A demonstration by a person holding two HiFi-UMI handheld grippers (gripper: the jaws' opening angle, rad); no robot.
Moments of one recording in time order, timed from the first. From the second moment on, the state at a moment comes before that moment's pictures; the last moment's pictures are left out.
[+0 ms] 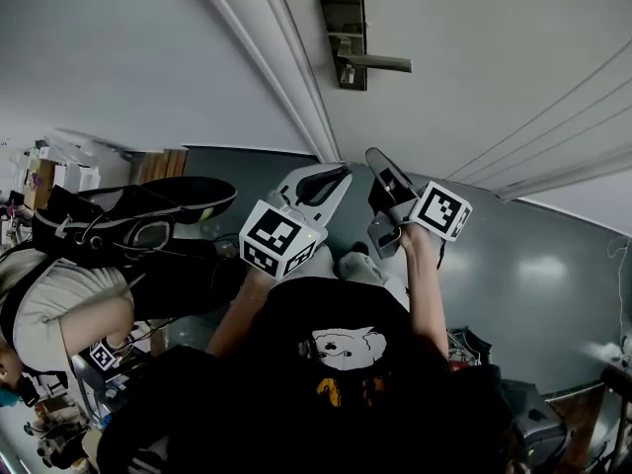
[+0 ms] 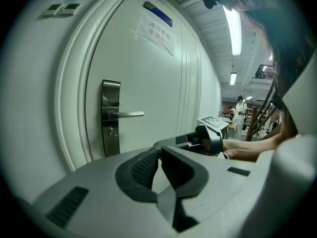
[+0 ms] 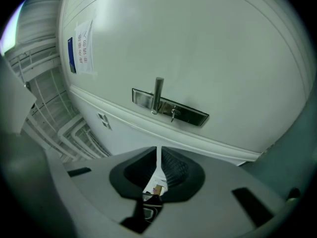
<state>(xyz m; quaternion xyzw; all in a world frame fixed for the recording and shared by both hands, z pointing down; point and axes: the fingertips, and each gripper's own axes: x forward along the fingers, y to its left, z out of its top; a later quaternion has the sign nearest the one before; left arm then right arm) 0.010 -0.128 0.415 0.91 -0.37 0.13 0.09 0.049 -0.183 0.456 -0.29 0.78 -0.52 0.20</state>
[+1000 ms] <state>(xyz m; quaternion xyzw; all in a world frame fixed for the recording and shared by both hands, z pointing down) -0.007 -0.100 0.412 0.94 -0.31 0.10 0.09 0.045 -0.122 0.446 -0.40 0.75 -0.48 0.22</state>
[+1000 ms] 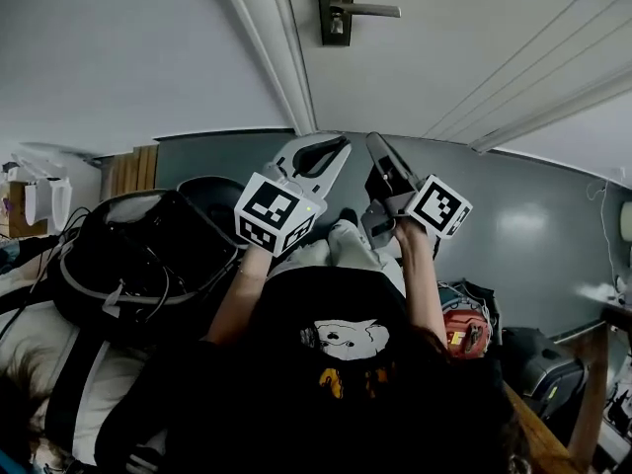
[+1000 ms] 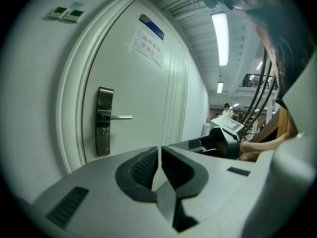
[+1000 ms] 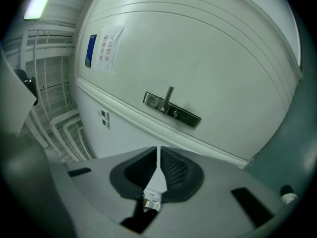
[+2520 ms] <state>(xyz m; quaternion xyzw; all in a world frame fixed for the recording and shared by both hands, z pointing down) 0.067 0.044 0.414 0.95 -0.28 0.10 0.10 0.120 0.034 0.430 -0.45 0.76 -0.43 0.20</state>
